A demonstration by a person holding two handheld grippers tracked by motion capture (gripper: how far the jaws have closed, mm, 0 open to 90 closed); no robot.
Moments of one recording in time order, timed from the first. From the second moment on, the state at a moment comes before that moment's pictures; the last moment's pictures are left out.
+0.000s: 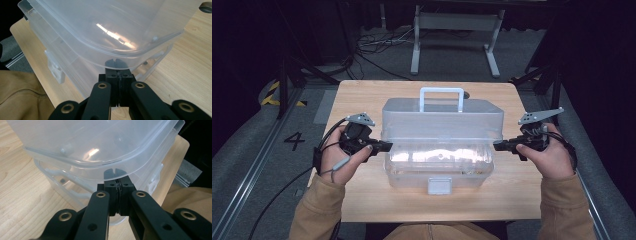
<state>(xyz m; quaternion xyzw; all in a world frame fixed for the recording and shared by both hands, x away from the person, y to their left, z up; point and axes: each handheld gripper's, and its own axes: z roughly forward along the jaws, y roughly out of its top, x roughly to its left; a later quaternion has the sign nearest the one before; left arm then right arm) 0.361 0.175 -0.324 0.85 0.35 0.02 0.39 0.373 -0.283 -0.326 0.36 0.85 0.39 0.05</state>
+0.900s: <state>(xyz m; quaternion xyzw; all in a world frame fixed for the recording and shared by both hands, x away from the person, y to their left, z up) 0.360 0.174 -0.326 0.88 0.34 0.00 0.33 0.373 -0.276 -0.332 0.33 0.88 0.32 0.03</state>
